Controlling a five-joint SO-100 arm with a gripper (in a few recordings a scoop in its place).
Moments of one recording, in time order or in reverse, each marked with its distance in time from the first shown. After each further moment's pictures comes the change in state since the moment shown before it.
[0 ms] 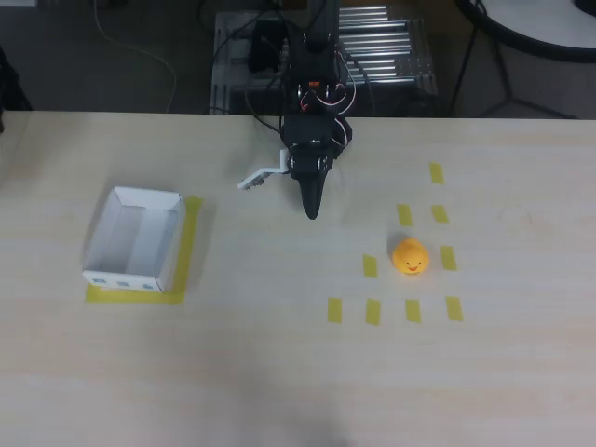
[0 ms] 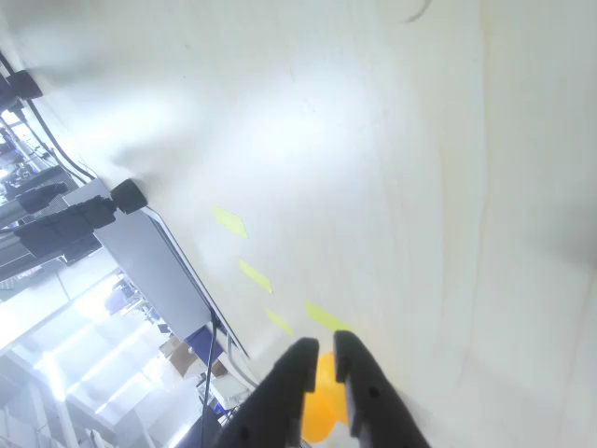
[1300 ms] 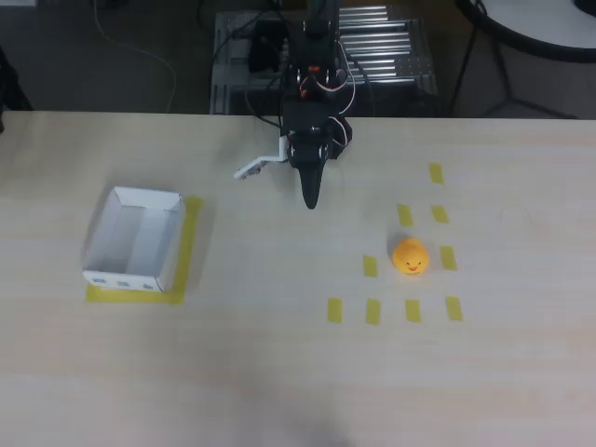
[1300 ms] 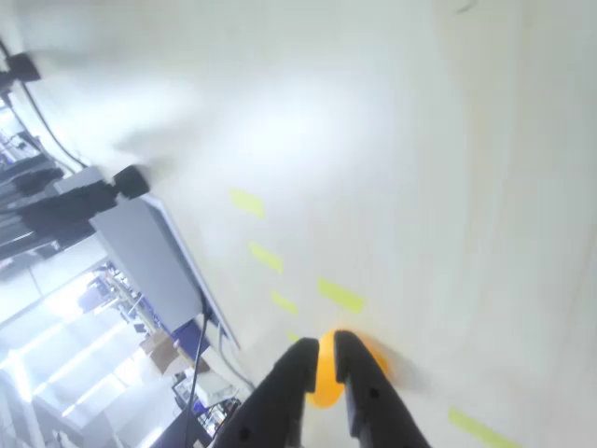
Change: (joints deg) arm 0.1 -13.0 -15.0 3.0 -3.9
